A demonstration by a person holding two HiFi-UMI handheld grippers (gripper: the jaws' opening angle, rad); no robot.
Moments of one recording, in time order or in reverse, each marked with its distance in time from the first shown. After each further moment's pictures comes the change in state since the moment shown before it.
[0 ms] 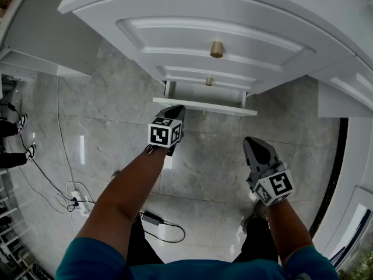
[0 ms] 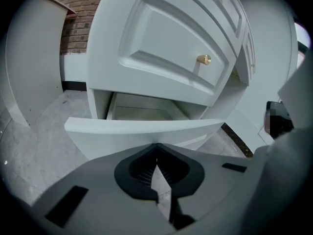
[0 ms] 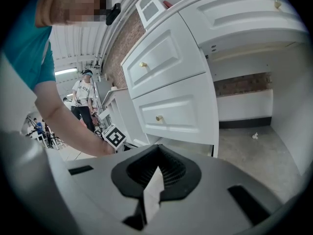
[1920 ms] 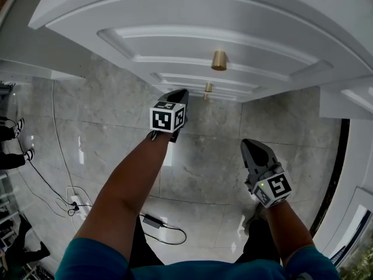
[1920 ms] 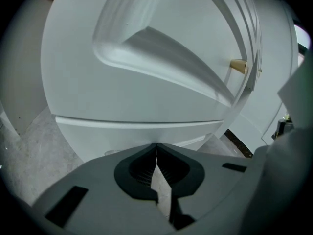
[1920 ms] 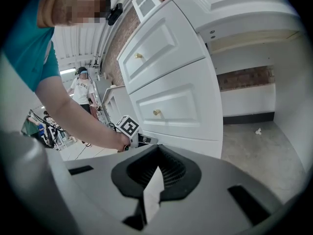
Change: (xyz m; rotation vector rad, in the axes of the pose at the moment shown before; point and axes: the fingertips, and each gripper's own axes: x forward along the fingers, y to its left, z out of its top) left arm 0.052 0.018 0.057 0.010 -0.048 -0.020; right arm 0.027 -0.008 -0.014 0.023 0.029 0.017
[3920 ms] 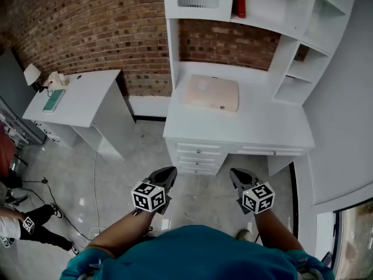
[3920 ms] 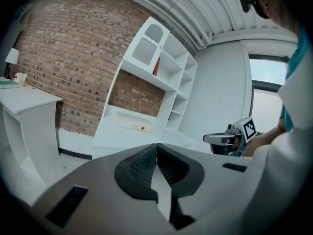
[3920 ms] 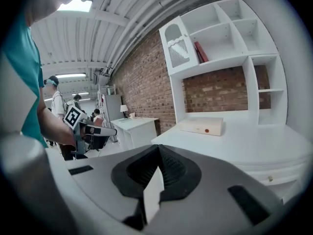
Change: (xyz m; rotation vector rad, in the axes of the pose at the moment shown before) left arm -0.586 -0.253 0.291 0.091 -0.416 -0.192; right arm -0.272 0.205 0.423 -0.153 -0.111 -0.051
